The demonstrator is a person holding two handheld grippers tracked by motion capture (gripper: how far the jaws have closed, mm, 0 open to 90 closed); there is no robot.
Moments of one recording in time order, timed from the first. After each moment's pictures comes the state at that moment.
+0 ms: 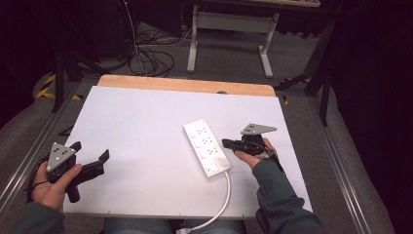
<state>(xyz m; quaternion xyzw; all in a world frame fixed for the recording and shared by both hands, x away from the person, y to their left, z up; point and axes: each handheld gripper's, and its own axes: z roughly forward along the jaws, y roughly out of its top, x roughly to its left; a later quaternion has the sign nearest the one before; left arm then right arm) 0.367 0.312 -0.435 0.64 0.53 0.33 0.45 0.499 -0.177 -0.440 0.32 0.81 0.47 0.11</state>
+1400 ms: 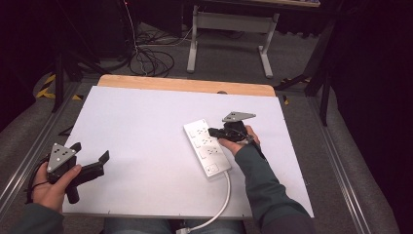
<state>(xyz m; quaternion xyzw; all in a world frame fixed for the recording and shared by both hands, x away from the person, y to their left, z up) 0.366 0.311 -0.437 0.65 0.52 0.33 0.44 0.535 -0.128 -0.437 0.31 0.83 0.45 0.13</state>
